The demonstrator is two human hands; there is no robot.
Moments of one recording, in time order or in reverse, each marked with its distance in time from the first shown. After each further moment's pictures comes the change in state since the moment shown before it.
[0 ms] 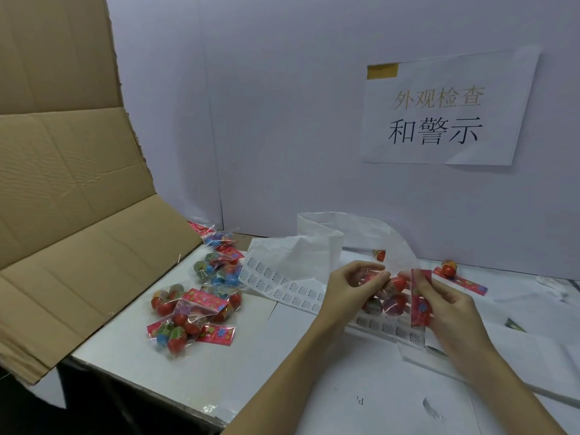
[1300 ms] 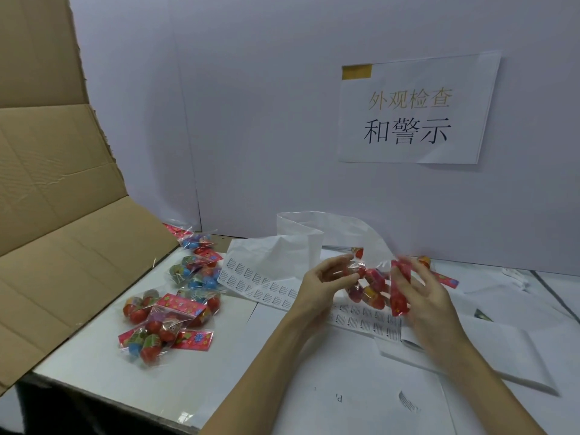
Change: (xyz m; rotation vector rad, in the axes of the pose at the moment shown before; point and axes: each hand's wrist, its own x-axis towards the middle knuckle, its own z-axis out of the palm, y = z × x) left_hand 0.018 -0.014 -0.013 -0.252 -0.075 -0.124; right_hand 0.005 0.002 -0.005 0.048 -0.003 -0.052
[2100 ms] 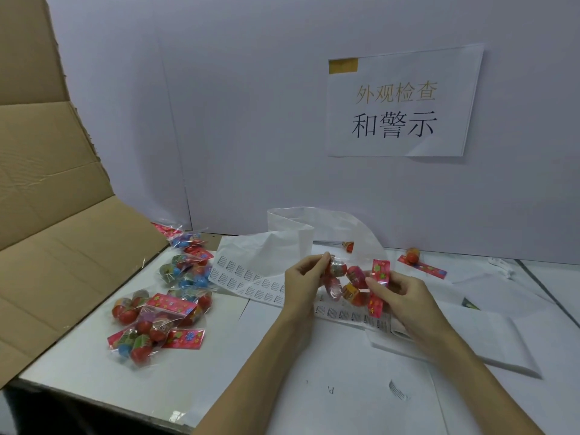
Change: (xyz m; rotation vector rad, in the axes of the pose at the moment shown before) left_hand -0.003 -0.003 0.003 0.054 0.281 0.054; right_hand -0.003 0.002 -0.003 -0.233 -0.108 0.089
